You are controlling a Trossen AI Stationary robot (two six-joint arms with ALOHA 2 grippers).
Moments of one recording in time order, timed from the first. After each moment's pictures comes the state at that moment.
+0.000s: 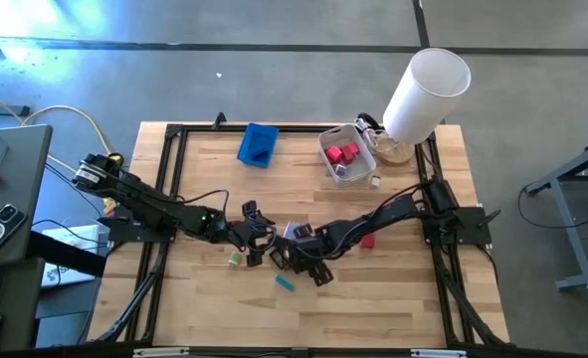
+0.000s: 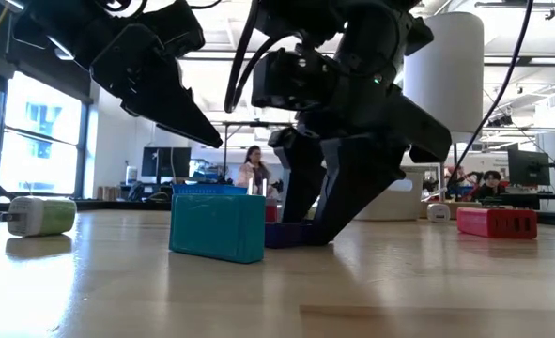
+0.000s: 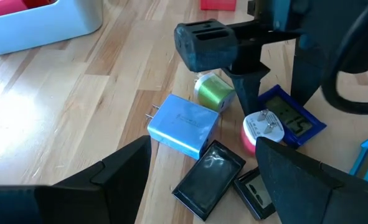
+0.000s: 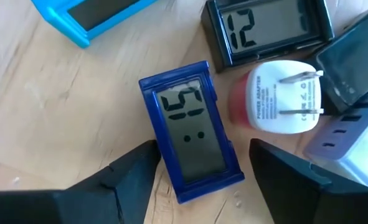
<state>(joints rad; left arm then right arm) -0.31 1.42 0.68 0.13 -0.42 -0.23 0.27 2.08 1.36 -0.43 0.00 -0.13</state>
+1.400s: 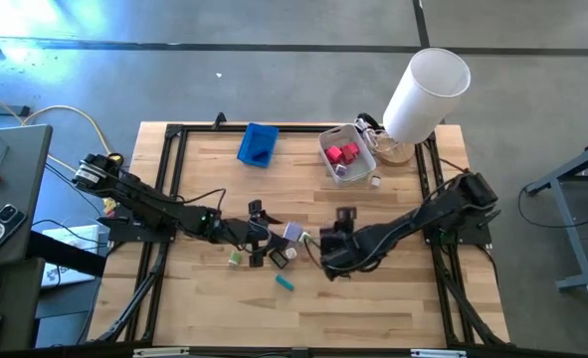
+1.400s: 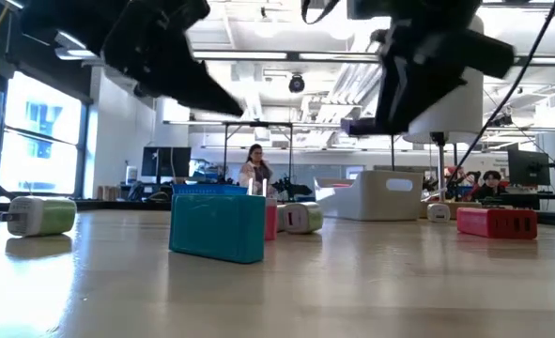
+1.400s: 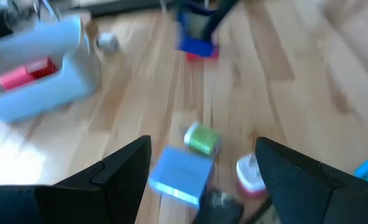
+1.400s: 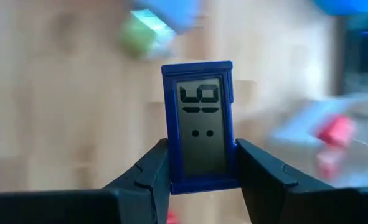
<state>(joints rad) -0.32 1.42 0.68 0.31 -0.42 -0.03 0.42 1.78 1.35 -1.04 0.62 0.33</state>
